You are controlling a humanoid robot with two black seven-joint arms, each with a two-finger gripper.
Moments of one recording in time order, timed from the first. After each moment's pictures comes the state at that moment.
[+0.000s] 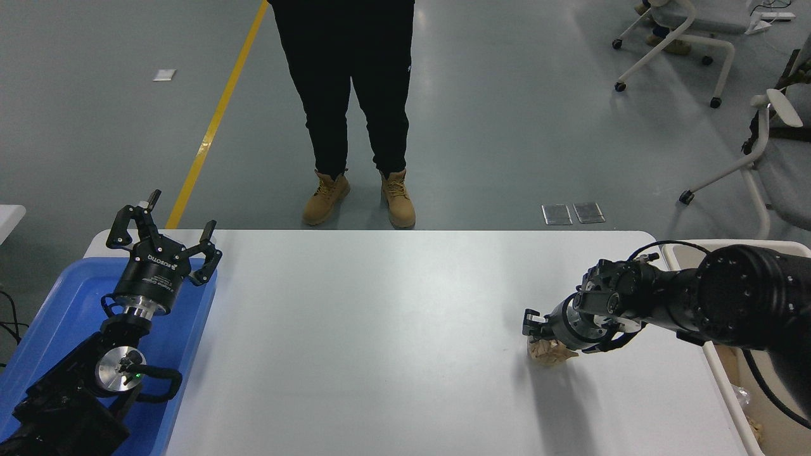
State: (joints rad) left arm -0.45 0.28 -1.07 -0.58 0.20 -0.61 -0.45; right arm 1.29 -0.02 -1.21 0.77 0.13 0.27 -0.10
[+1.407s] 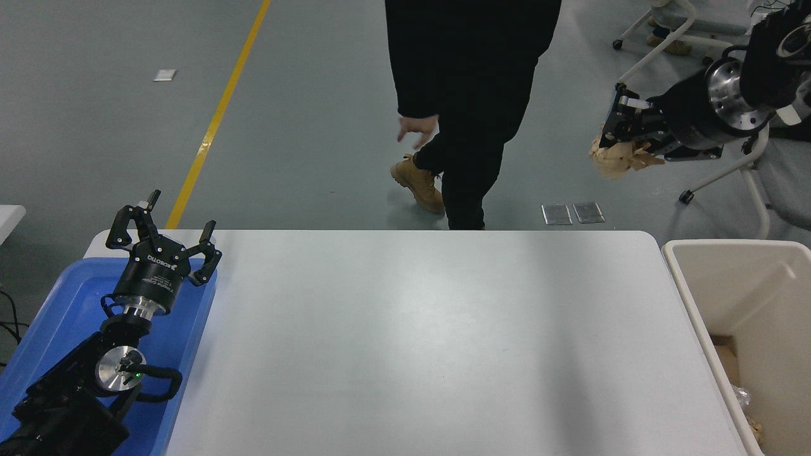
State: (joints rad) left arm -0.45 0.28 -1.07 -0.58 0.20 -0.61 -0.45; right arm 2.14 -0.51 -1.27 1.20 0.08 0.34 -0.10
